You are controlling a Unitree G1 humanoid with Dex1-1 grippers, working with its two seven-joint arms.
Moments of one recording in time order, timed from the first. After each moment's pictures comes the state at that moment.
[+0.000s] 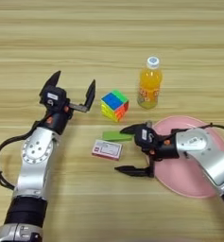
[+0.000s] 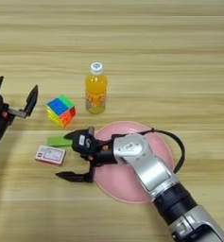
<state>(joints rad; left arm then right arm) -0.15 0.16 0.05 0.21 -0.14 -0.34 -0.29 -0.30 -0.32 0.48 0.11 0.01 0.13 0.97</state>
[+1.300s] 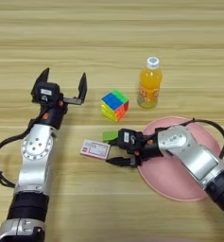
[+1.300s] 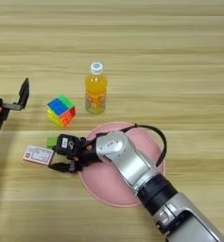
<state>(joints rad) -0.17 0.14 0.09 0.23 -0.11 -0.35 -0.19 -0.39 -0.24 0.58 0.22 -0.08 0.14 0.92</state>
